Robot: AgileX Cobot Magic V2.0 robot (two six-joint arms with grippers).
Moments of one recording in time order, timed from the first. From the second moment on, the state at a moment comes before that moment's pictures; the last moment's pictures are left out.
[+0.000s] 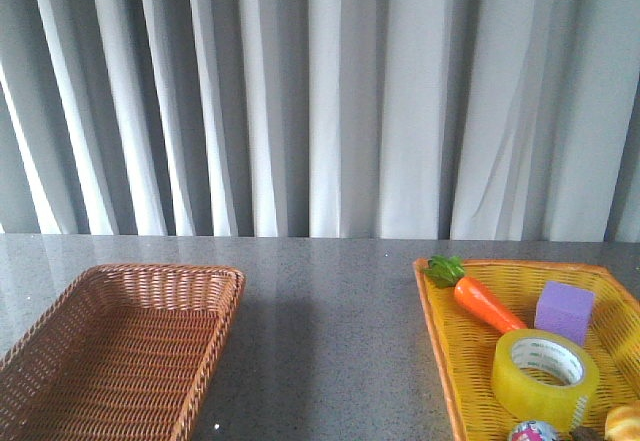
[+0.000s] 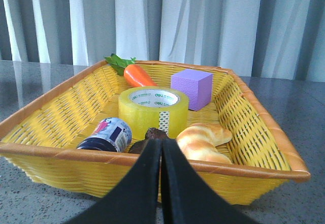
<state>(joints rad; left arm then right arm) 0.01 -0.01 0.03 -0.03 0.10 0.07 0.01 -0.01 0.02 -0.08 0.07 0.05</state>
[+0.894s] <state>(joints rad) 0.01 -0.01 -0.02 0.02 -0.38 -0.03 0.01 -0.01 -0.06 -0.17 -0.56 0.18</state>
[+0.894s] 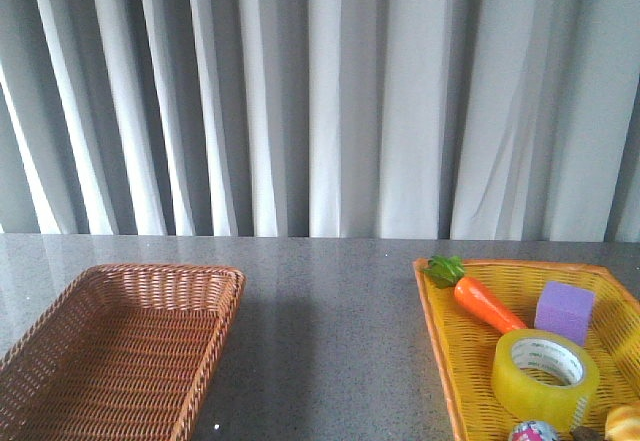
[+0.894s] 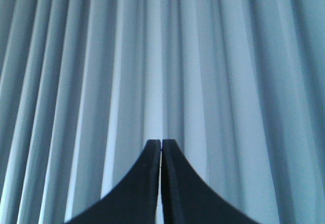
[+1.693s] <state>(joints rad) 0.00 0.74 -0.85 0.00 0.07 -0.04 0.01 0.83 -0.86 -0.29 0.20 0.41</state>
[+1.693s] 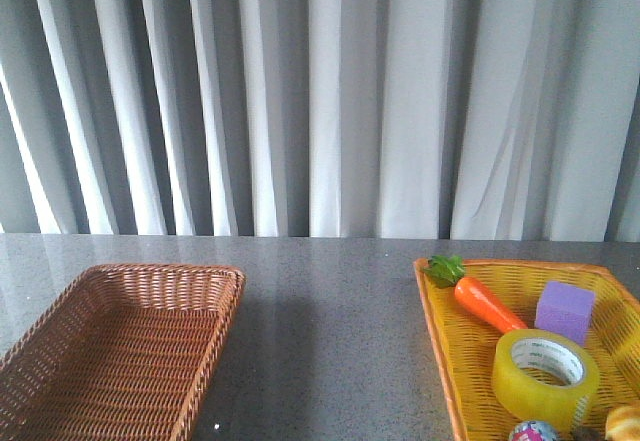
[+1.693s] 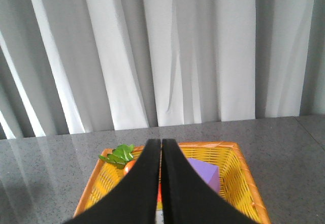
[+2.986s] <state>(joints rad) -0.01 0.92 -0.97 -0.13 0.49 -0.04 0.01 1.39 -1.35 -0.19 0.87 0.22</state>
